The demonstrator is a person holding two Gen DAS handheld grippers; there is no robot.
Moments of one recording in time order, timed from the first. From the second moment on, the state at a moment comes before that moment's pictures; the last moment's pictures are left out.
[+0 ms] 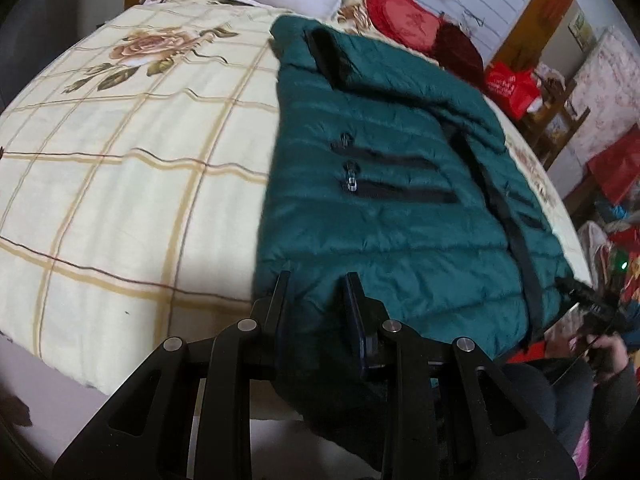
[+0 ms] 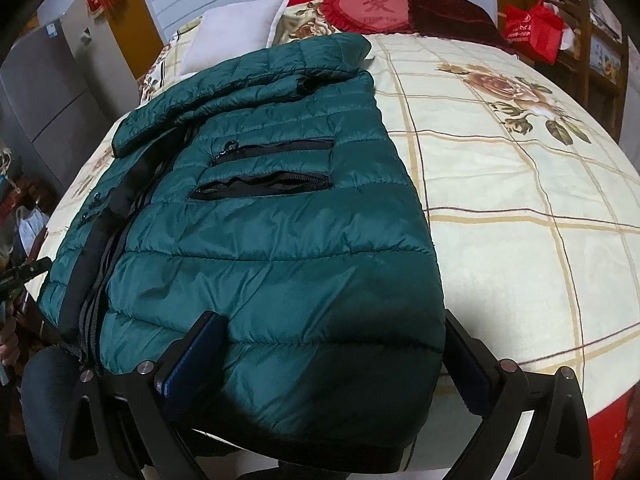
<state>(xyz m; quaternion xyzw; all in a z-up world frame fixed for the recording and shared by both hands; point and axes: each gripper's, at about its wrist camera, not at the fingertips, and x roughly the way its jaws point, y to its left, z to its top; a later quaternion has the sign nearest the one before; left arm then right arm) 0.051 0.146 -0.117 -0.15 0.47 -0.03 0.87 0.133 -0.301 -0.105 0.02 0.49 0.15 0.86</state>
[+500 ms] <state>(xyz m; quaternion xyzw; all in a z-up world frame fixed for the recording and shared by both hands) 0.043 0.175 -0.129 -0.20 0.44 -0.06 0.87 0.127 -0.305 -0.105 0.03 0.47 0.15 0.87</state>
